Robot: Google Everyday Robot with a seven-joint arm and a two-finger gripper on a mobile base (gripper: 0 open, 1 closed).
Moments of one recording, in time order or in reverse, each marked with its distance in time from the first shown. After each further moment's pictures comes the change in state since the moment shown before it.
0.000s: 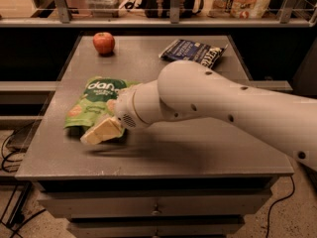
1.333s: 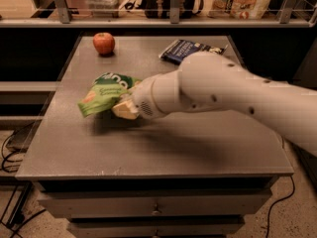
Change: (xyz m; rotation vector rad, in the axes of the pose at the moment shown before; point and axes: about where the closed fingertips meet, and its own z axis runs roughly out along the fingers) arm 0.002 -0.040 -0.026 0.073 -0.020 0.054
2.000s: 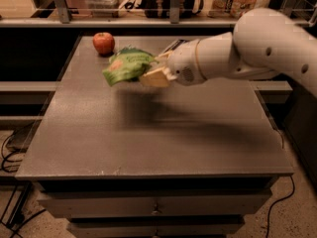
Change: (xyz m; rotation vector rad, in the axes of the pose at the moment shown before) arm -0.031 -0.064 -0.072 -0.078 -0.116 -0.087
